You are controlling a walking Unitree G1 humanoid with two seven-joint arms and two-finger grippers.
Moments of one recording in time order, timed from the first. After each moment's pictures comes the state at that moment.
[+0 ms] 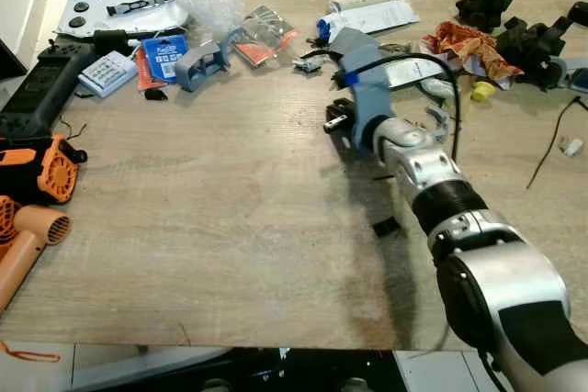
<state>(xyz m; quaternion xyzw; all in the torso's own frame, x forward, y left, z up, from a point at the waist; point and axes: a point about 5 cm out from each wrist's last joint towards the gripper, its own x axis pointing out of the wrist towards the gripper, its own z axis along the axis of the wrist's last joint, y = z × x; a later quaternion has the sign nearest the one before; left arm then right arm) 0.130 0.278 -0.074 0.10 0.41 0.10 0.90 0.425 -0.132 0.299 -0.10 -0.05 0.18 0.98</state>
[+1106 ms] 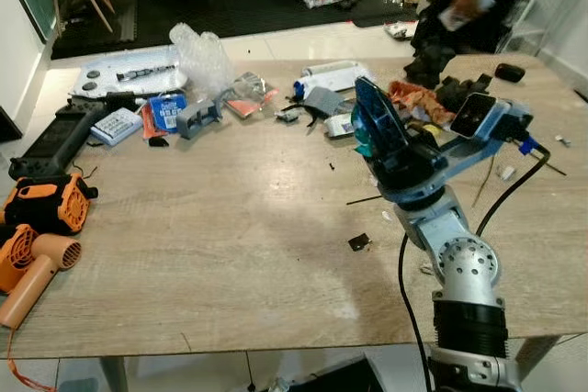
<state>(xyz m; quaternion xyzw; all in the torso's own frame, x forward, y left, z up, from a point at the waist) 0.162 0.287 -0.064 0.01 0.40 0.22 0.89 0.303 -0.123 0.300 0.38 -0.30 0.60 0.64</state>
